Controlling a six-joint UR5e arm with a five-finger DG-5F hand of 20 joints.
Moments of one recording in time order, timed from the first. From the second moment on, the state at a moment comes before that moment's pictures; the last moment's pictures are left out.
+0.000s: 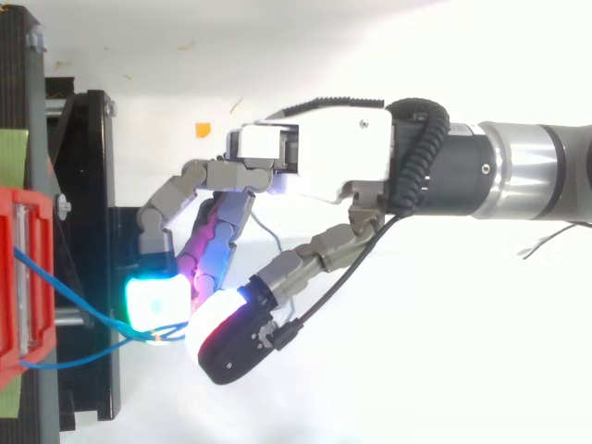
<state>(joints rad) 0.09 -2.36 -1.24 -2.52 -1.52 -0.10</state>
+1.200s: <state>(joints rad) 0.08 -2.36 -1.23 -2.54 -1.52 0.18</state>
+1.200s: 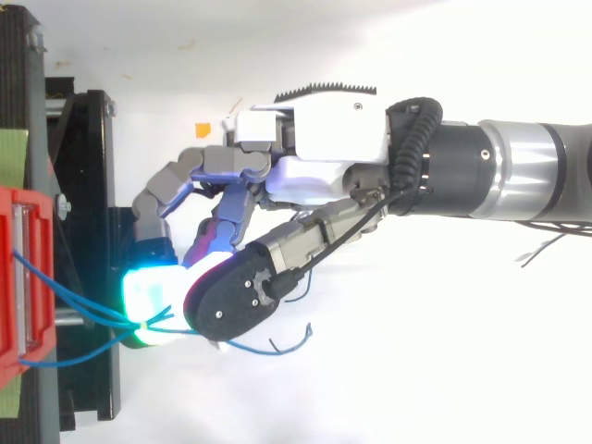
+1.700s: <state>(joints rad) 0.08 -2.36 -1.23 -2.55 -1.52 0.18</state>
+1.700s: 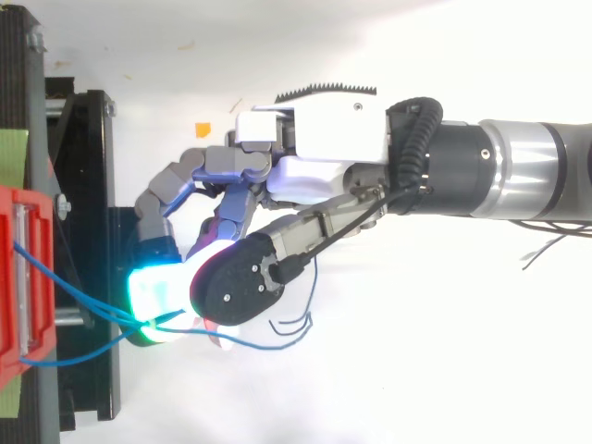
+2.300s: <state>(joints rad) 0.08 -2.36 -1.23 -2.55 -1.52 0.18</state>
